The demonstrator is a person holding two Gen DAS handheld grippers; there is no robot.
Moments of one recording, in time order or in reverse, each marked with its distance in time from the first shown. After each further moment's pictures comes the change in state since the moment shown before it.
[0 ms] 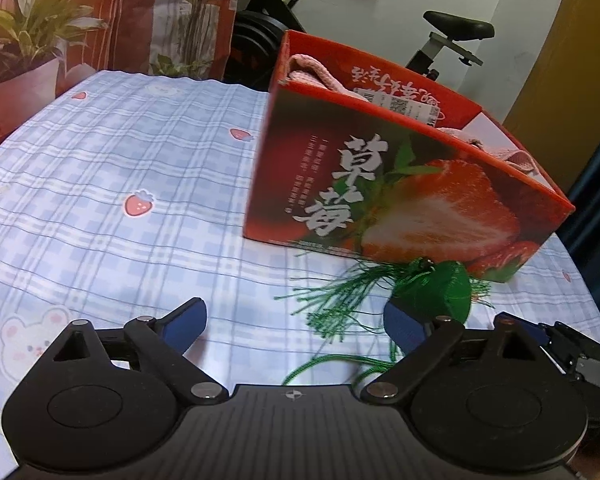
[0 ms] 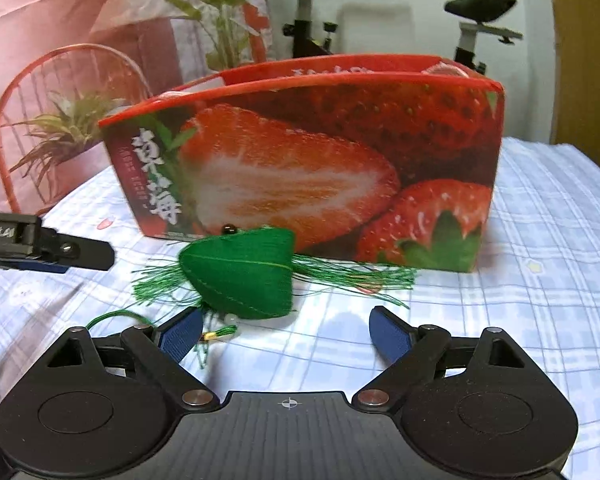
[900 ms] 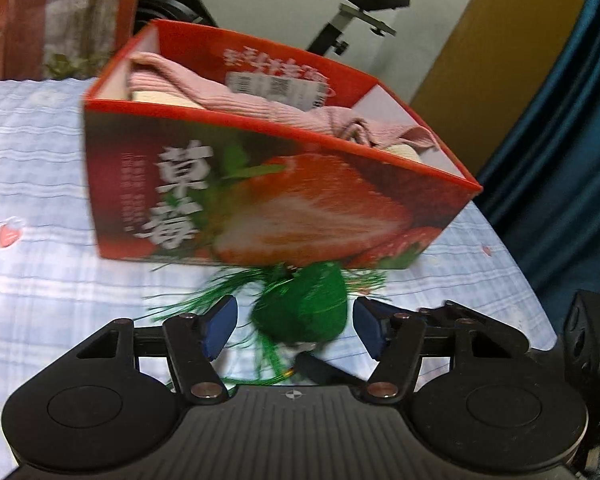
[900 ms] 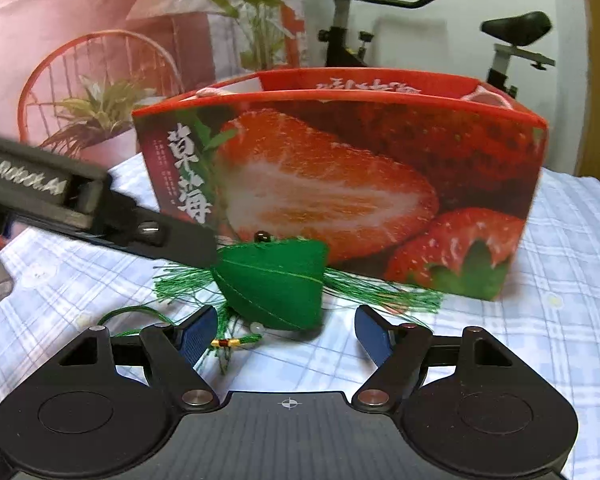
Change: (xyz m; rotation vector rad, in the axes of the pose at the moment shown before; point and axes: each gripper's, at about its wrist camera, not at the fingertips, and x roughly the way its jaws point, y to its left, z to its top) left arm 0.020 -0.058 0.019 0.096 0.082 -0.249; right arm 0.010 0.013 0.011 -0.091 0.014 0.051
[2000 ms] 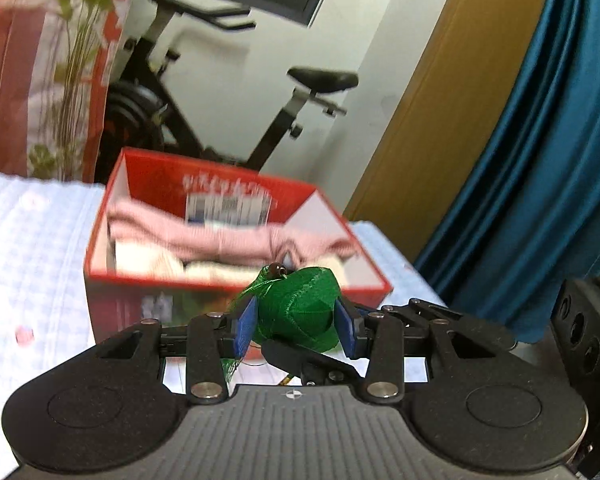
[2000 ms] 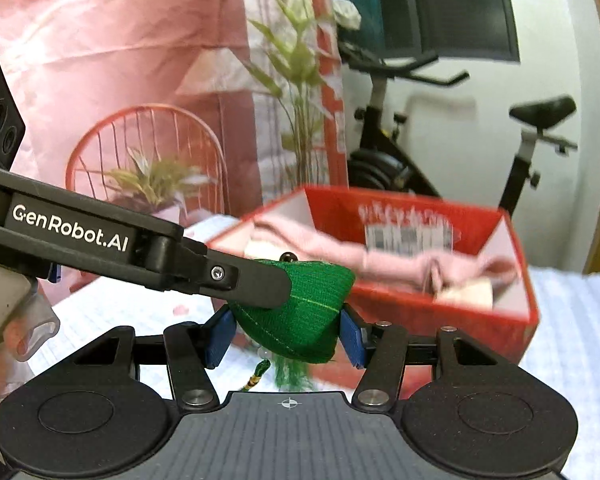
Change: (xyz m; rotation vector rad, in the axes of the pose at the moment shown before) left arm -0.087 -0.038 0.045 0.068 -0.234 -0.071; right arm -0.072 0.028 0.087 -0.083 -0.203 0.052
